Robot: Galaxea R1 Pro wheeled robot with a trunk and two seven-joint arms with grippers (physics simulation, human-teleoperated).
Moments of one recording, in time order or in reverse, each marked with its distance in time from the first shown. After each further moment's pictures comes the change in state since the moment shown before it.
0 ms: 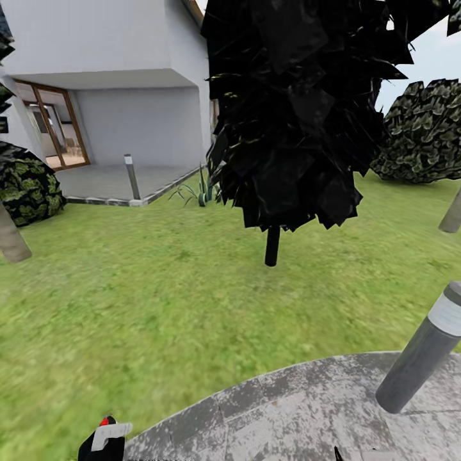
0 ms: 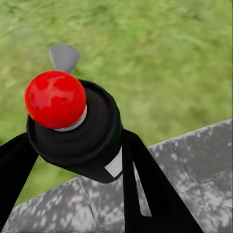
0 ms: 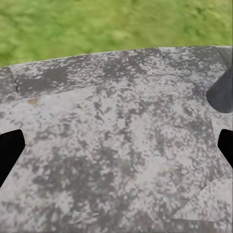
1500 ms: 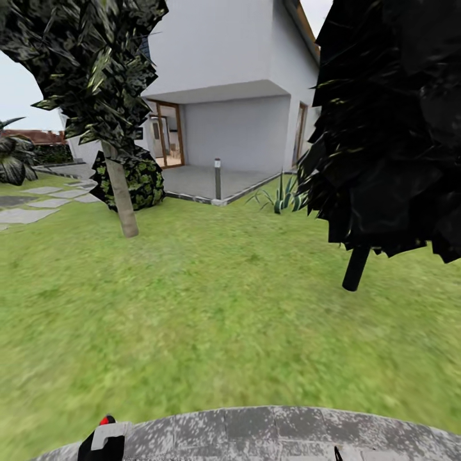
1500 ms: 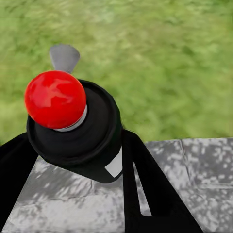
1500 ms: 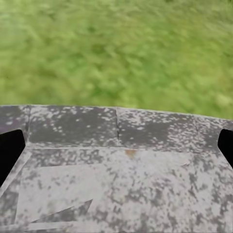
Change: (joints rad) left arm 0.000 -0.002 0.005 -0.005 0.007 0.000 0.000; right arm 0.000 0.000 0.000 0.000 0.000 0.000 0.000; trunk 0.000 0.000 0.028
